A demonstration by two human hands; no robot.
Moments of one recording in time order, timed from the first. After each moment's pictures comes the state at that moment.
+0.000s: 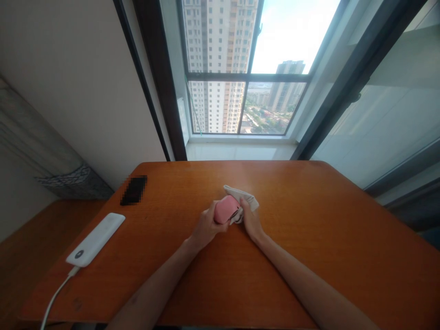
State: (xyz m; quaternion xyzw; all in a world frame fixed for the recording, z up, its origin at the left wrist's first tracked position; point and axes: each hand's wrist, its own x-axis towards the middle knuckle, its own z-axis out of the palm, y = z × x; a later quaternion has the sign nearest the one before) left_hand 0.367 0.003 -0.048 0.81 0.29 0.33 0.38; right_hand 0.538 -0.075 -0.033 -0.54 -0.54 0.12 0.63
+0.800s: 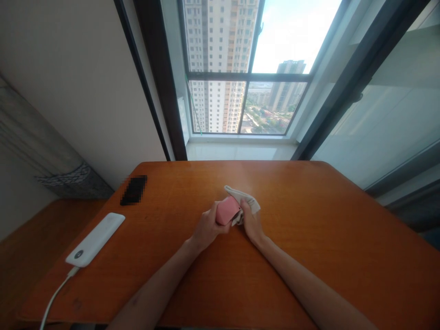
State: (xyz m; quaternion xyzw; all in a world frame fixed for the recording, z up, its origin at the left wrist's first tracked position) left_hand 0.369 0.000 -0.047 0.81 0.29 0.33 0.39; right_hand 0.532 -0.083 -0.026 -0.56 -0.54 0.09 0.62
